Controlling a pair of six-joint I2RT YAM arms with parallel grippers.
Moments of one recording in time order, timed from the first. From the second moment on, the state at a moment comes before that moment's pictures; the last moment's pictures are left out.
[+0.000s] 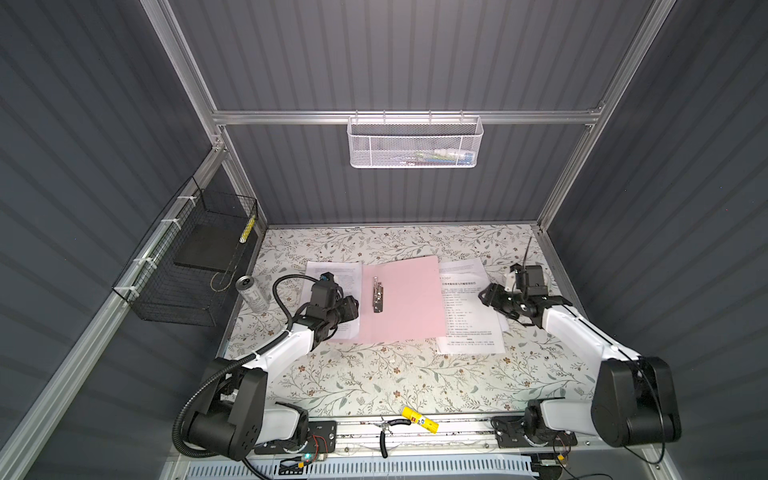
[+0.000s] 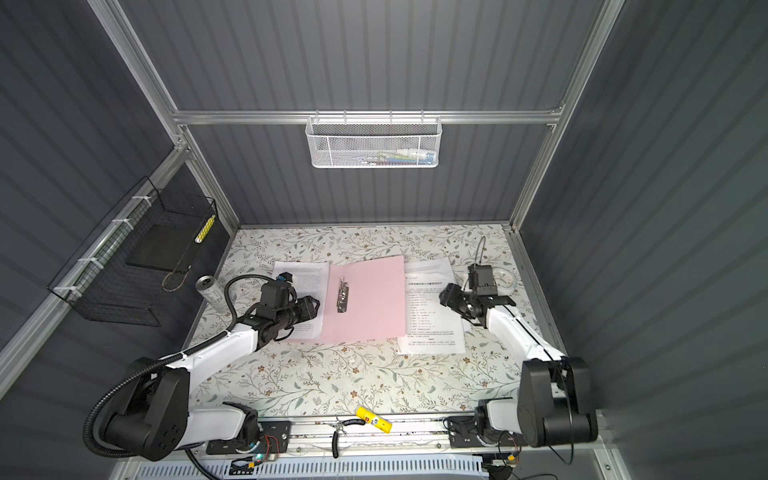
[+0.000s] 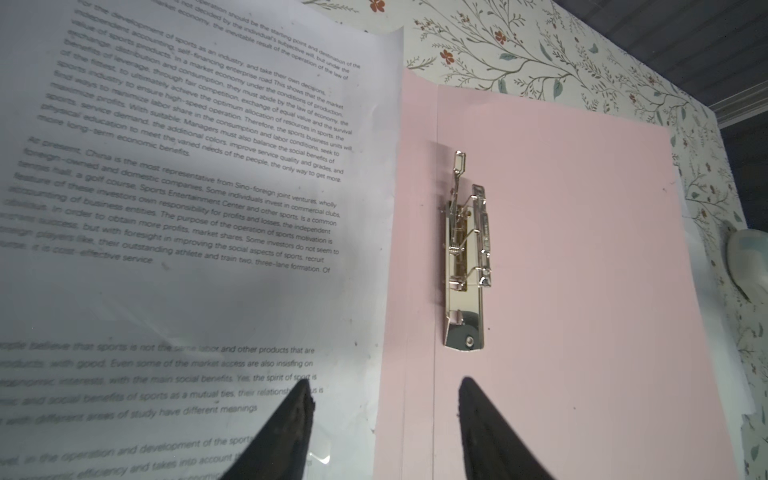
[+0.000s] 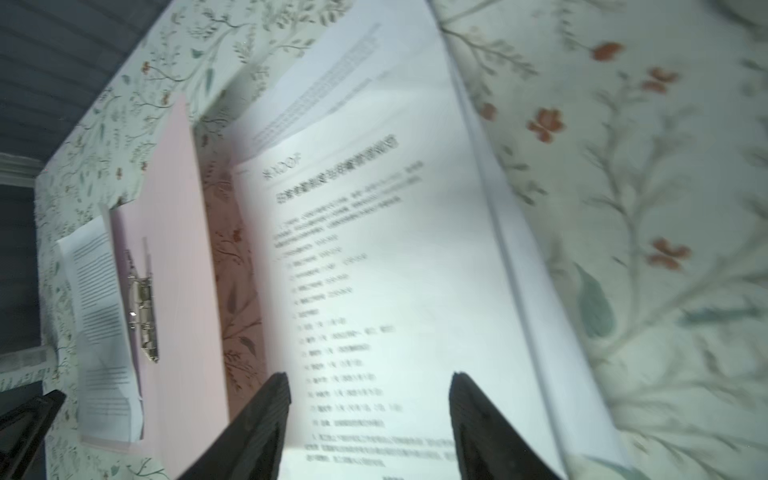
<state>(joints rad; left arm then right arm) -0.35 1.33 0.63 -0.04 0.09 -0.51 0.03 1.28 0.71 -0.35 -0.24 0.52</state>
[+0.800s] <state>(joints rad) -0.69 1.80 1.13 0.02 0.23 -0.52 -0.23 1.37 0.54 -0.30 -0.51 0.54</state>
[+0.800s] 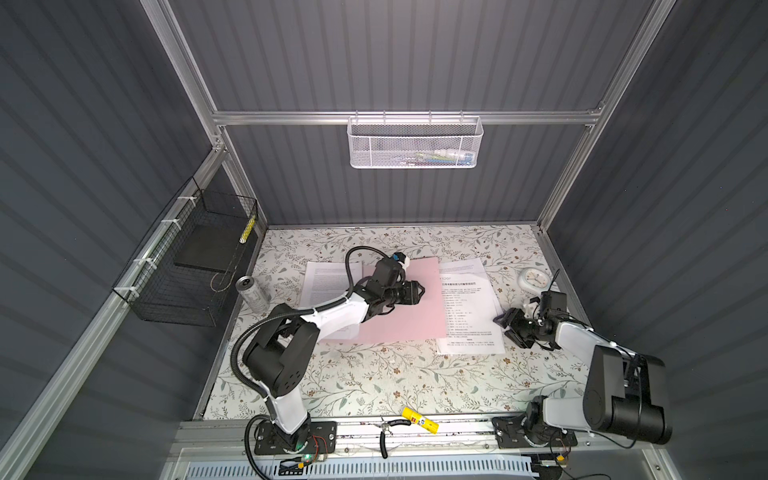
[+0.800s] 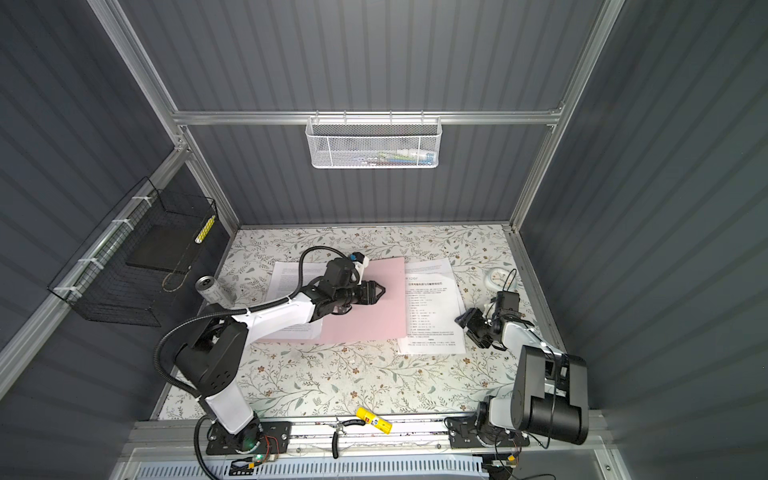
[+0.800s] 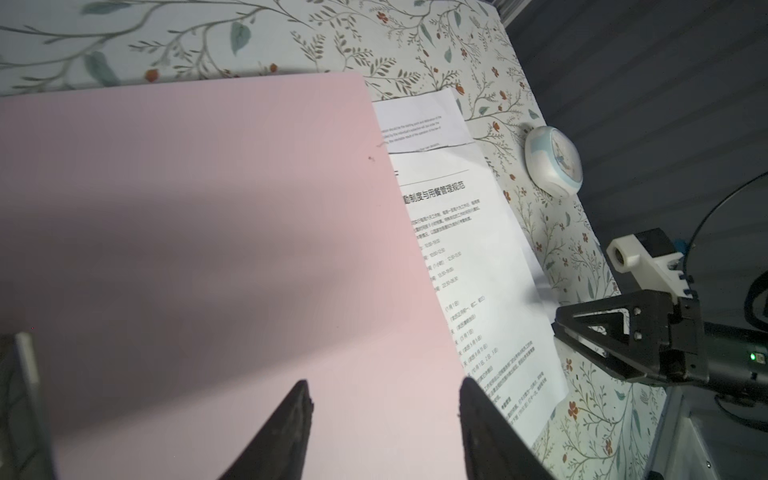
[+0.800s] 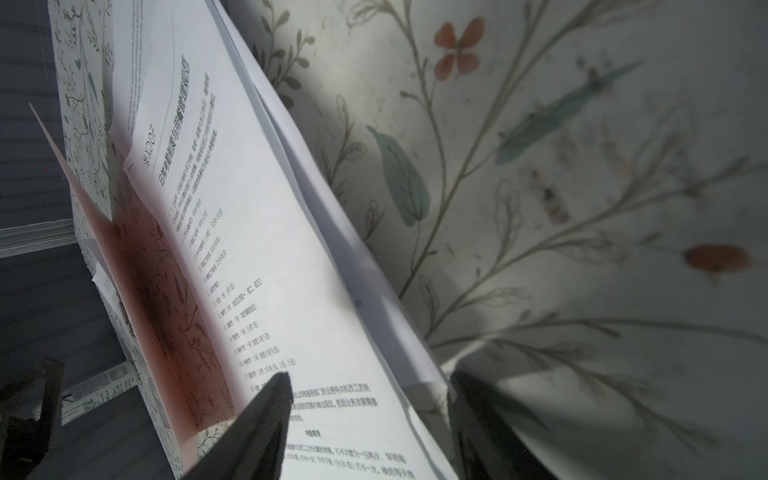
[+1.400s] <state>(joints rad) -0.72 2.06 1.31 0.03 0.33 -0.52 -0.23 1.28 0.49 -0.37 -0.60 0.54</state>
